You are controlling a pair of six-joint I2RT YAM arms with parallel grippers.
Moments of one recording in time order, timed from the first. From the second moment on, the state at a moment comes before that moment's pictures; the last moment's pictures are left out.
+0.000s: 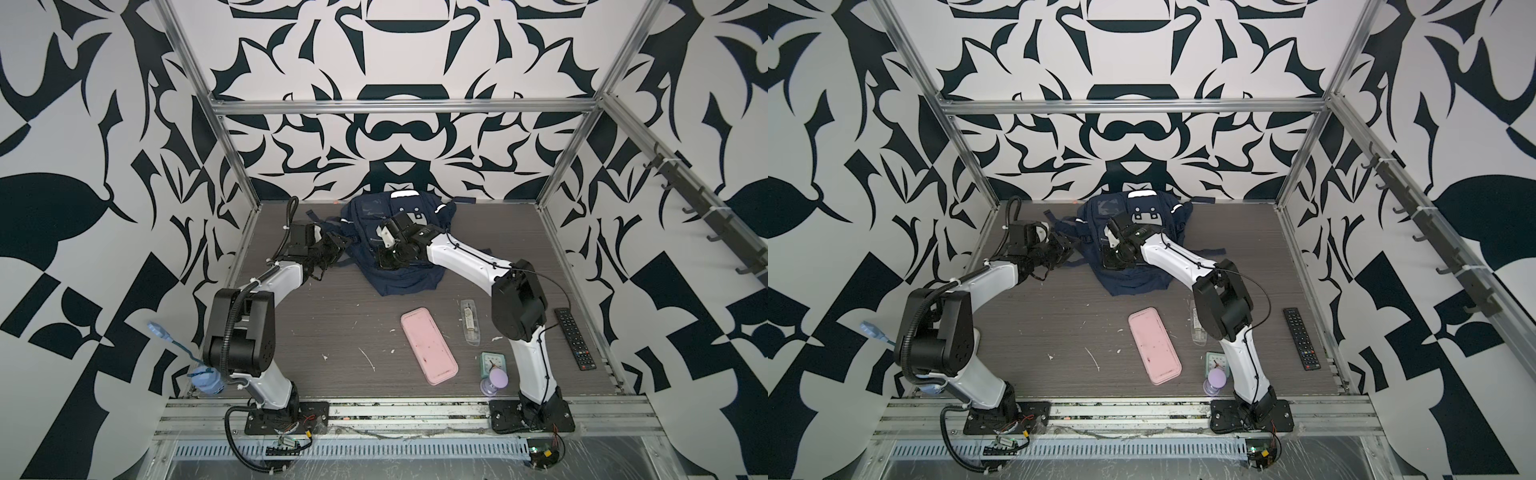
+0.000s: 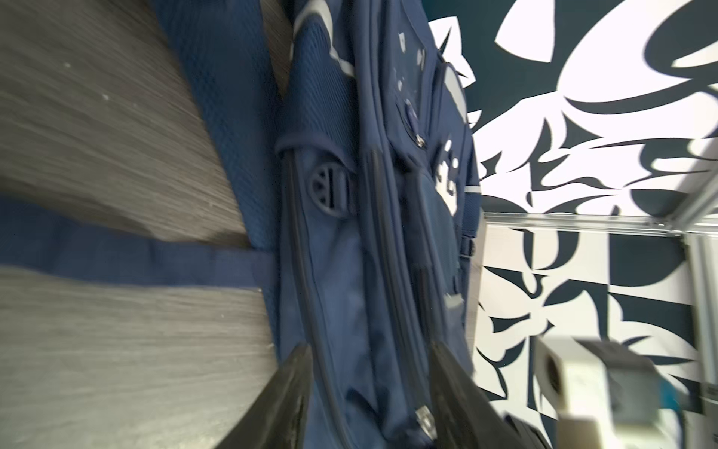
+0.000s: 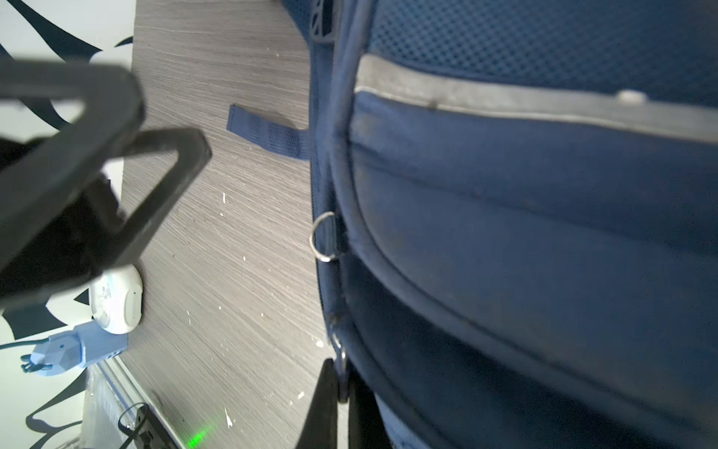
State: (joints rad) left arm -0.13 1.68 1.02 0.02 0.47 -0.92; right arm 0.69 2.09 1.79 -0.66 -0.31 0.55
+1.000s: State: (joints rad) left arm -0.14 2.23 1.67 -0.23 0.54 -0.77; right arm 0.63 1.93 1.53 -0.64 -0.32 0.49
